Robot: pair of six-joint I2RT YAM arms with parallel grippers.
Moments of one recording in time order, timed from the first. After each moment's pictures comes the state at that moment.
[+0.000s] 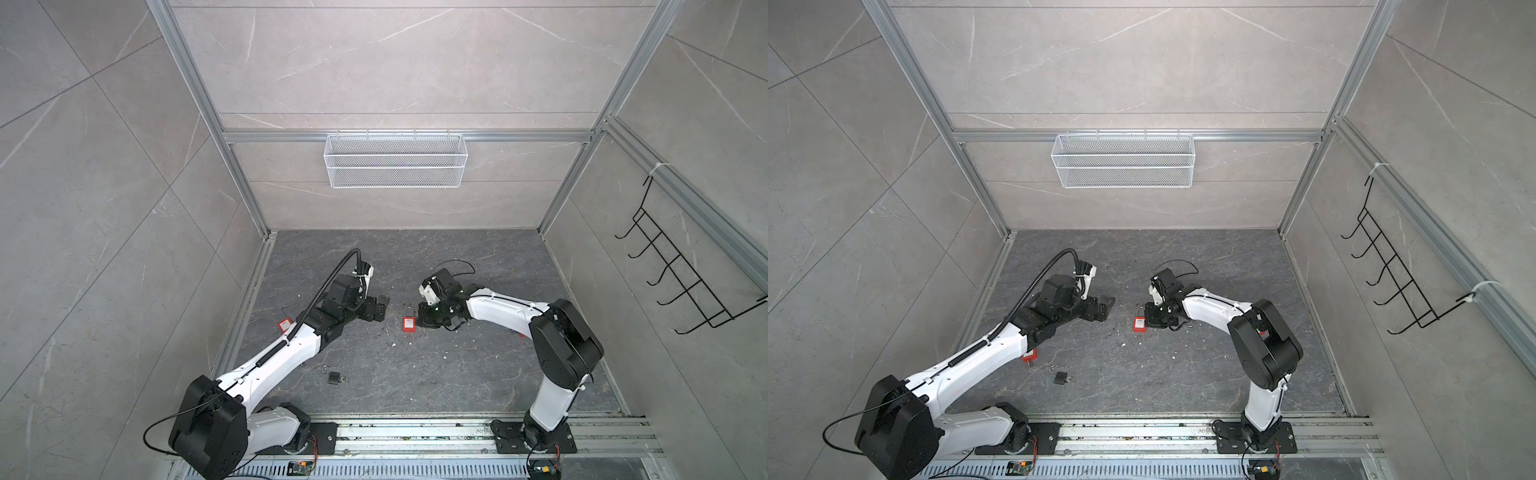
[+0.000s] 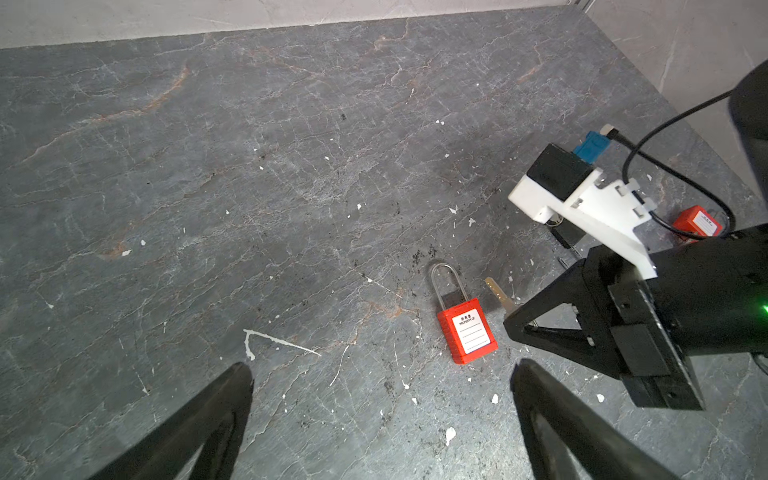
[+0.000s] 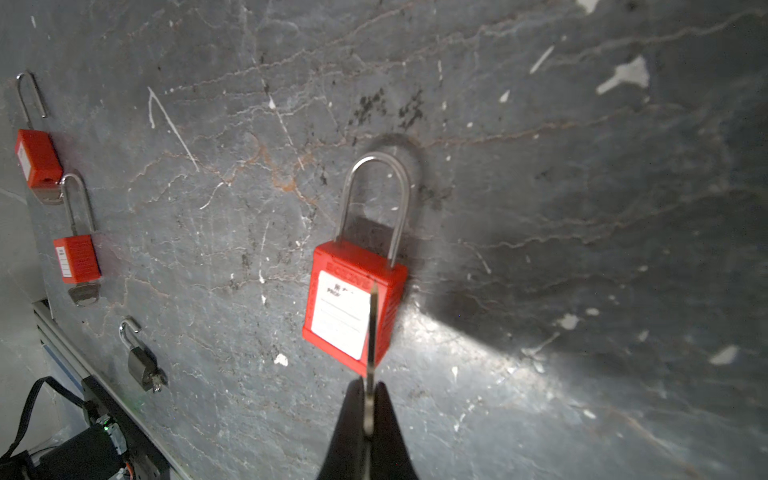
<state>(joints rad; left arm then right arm) -0.57 1.23 0.83 -0.24 0.01 -0.21 0.59 1.82 1.15 -0.46 -0.34 0.52</state>
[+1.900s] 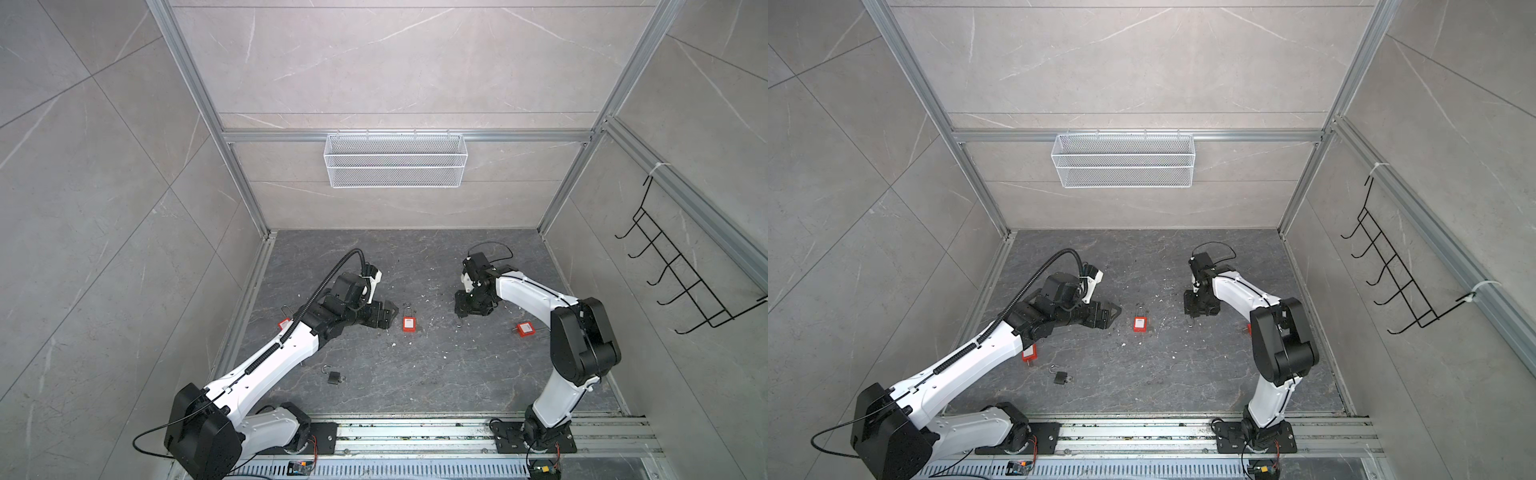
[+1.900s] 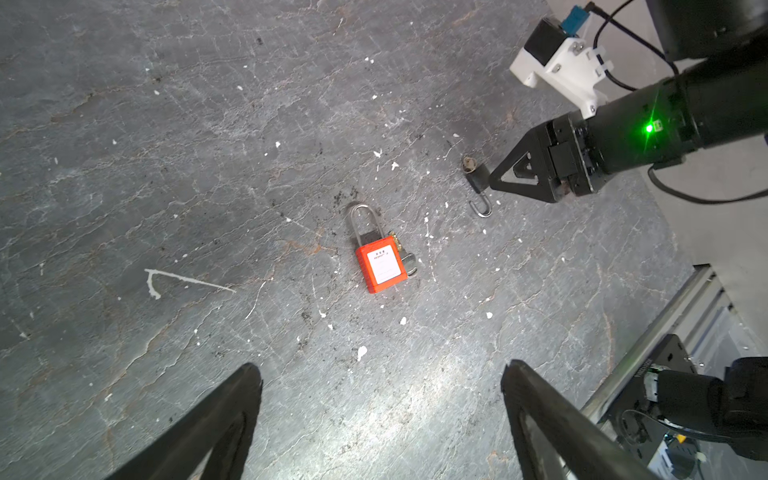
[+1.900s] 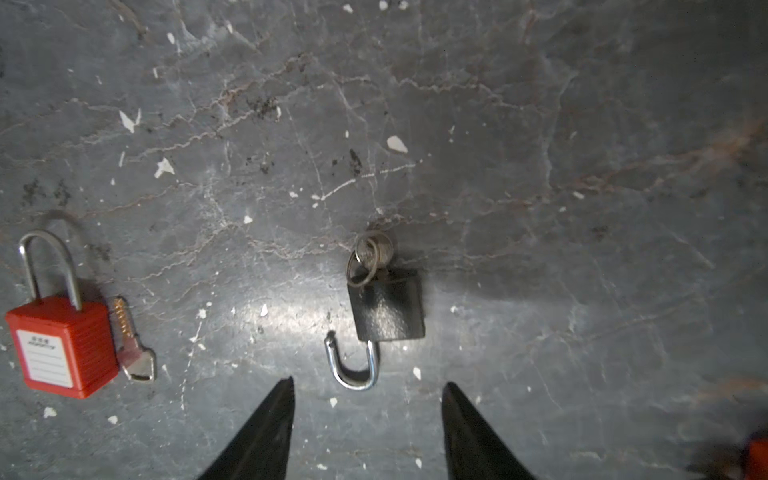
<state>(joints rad) -0.63 1.20 0.95 -0.50 0.16 -0.32 0.32 1.81 1.25 -0.79 -0.08 0.27</state>
